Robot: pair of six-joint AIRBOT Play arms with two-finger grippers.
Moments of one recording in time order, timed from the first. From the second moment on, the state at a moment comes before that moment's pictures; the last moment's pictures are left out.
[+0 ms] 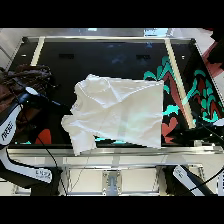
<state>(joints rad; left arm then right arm) 0.21 -1.63 1.10 0.93 -1.27 -0.78 -0.65 -1.01 0.54 -1.06 1.49 1.33</state>
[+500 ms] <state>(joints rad) 0.21 -1.63 1.10 0.93 -1.30 -0.78 -0.53 -1.02 0.38 -1.07 1.38 1.43</state>
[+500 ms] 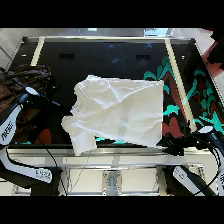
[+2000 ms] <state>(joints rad) 0.21 -0.87 1.60 0.90 -1.44 -0.91 -0.44 -0.66 1.54 -1.10 1.38 1.37</state>
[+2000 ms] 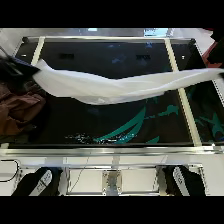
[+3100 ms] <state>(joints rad) 0.06 -1.66 1.61 0.96 -1.18 -1.34 -0.19 -1.47 1.46 -0.88 0.96 1.24</state>
